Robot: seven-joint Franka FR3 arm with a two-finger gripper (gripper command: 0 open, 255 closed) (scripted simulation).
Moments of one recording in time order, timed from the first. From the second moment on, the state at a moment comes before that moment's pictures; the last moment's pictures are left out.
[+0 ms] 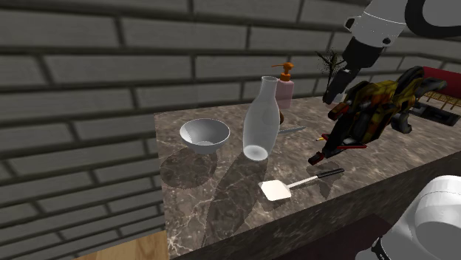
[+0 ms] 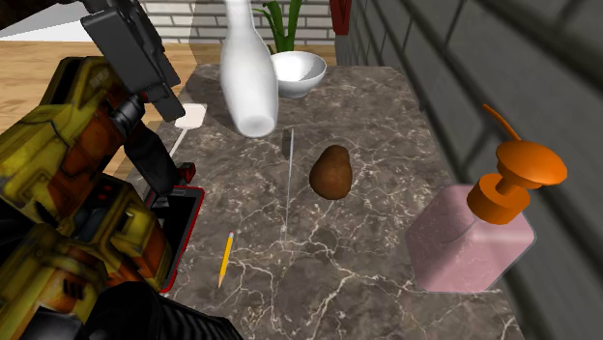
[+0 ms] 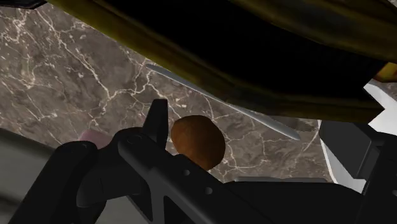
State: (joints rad) arm 0.01 -0.81 0.06 -2.26 -0.07 1.67 -0.08
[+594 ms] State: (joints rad) arm -0.03 -0.56 0.01 -2.07 -0.09 1.72 -0.09
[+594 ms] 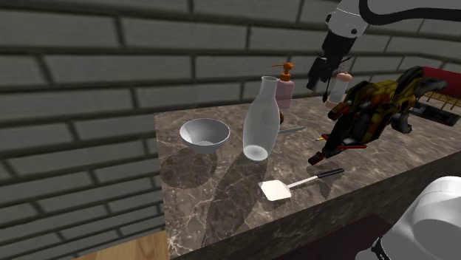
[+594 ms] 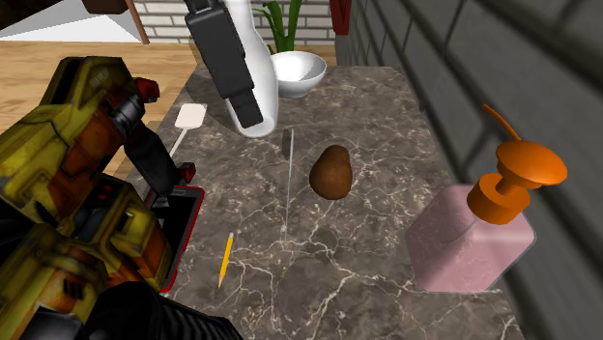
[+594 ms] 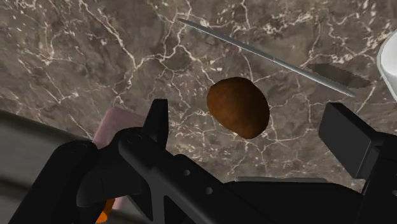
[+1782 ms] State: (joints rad) arm -0.14 0.18 -0.13 -1.24 -0.02 1.60 -0.14
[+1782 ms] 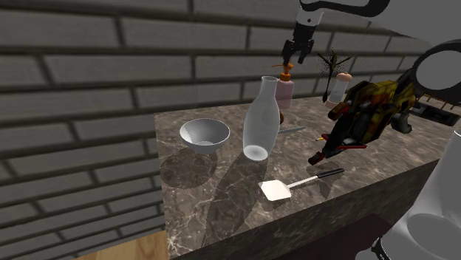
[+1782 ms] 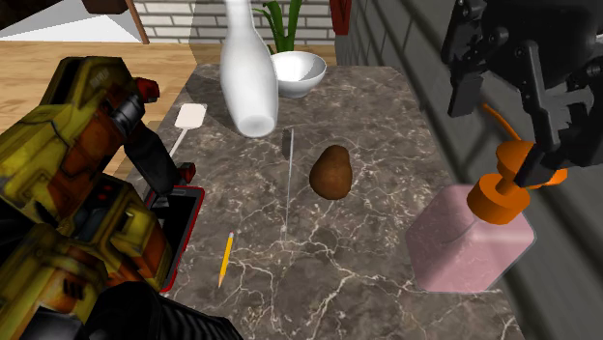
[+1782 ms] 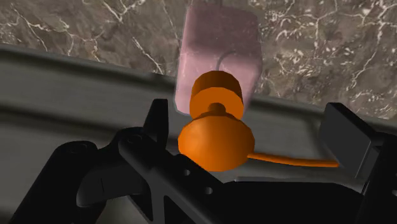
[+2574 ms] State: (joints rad) arm -0.16 0.25 -0.14 -1.25 0.00 1.67 -0.15
